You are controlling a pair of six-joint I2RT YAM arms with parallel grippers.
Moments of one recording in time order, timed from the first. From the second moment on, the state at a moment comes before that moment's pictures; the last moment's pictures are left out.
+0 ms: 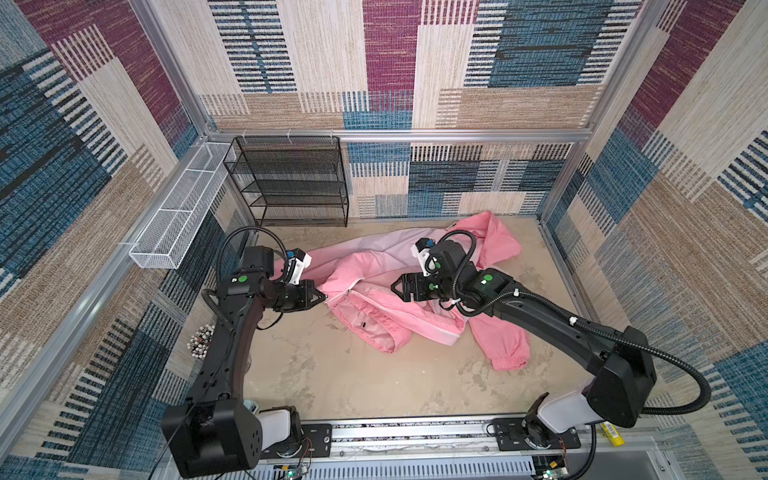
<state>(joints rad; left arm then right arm) 0.10 1.30 1.20 -1.07 0.70 0.03 0.74 1.49 1.27 -0.46 -0.16 0.54</state>
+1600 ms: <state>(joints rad) 0.10 1.08 1.15 -1.15 0.82 -0.08 1.17 1.90 1.82 -0.72 0.33 0.72</state>
